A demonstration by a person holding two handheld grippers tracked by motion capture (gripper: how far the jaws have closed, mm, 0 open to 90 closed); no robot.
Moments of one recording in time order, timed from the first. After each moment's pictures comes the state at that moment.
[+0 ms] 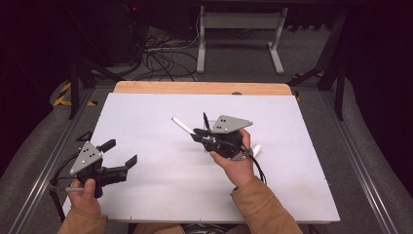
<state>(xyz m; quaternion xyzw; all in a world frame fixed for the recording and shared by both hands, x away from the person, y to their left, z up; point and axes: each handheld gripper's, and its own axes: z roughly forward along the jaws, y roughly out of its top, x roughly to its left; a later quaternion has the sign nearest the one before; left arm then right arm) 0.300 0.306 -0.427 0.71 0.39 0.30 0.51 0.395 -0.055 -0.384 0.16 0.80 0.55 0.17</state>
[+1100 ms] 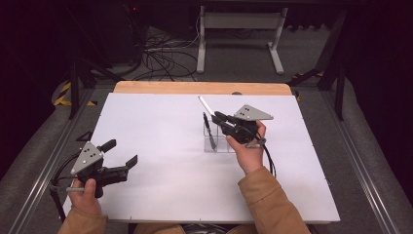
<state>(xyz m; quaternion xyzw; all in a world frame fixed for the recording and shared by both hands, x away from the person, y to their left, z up) 0.300 0.304 -0.427 0.71 0.39 0.30 0.51 0.442 -0.099 -0.405 0.26 0.73 0.59 0.22</state>
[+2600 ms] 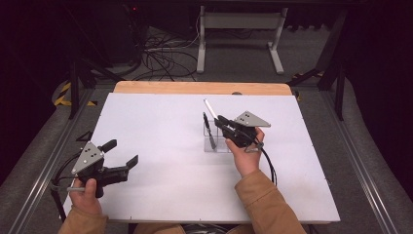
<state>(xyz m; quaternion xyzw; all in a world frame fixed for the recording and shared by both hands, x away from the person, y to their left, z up) 0.301 0.304 -0.428 0.71 0.39 0.30 0.51 0.449 -0.100 -0.438 0.30 0.72 0.58 0.24</state>
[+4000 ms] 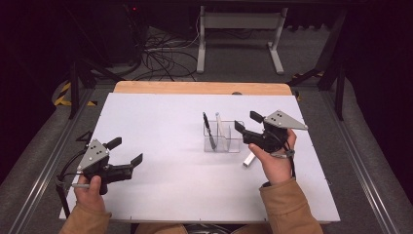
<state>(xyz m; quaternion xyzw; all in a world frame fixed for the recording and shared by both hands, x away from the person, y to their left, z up) 0.310 0.294 -0.426 0.72 0.37 0.29 0.51 0.401 -0.160 -0.382 0.33 0.70 0.57 0.27</state>
